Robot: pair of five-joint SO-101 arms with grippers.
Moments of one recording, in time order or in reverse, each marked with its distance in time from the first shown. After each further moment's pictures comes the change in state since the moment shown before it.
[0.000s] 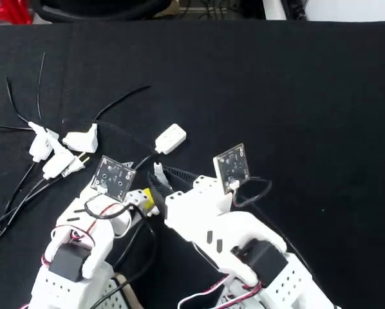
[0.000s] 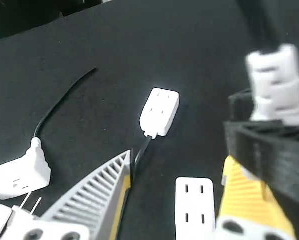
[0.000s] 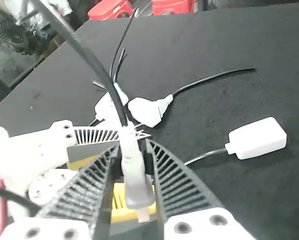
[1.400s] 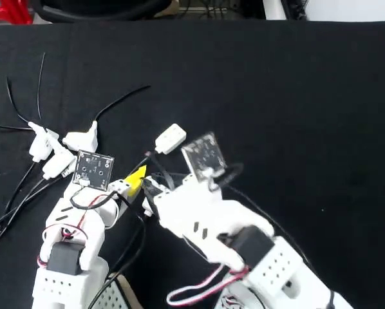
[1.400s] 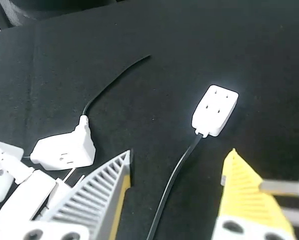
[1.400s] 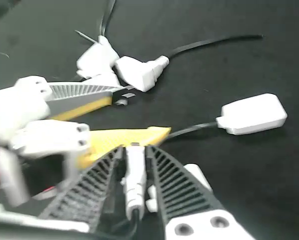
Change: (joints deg) left arm -10.5 0.0 2.9 -2.0 -0.5; right arm 0.0 21.1 -10.9 4.4 7.2
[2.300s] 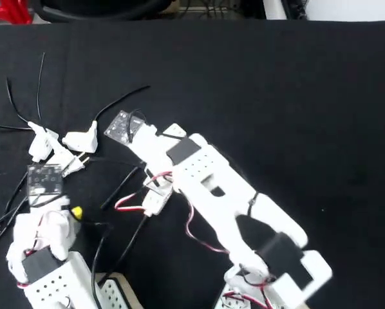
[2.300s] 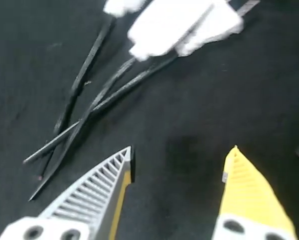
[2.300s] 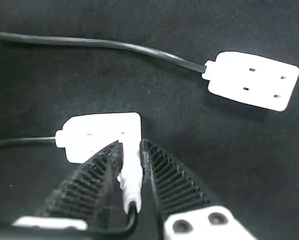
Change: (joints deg) left arm -43.8 -0.8 3.5 22.9 -20.7; right arm 6.5 61.6 -37.5 15.1 38.0
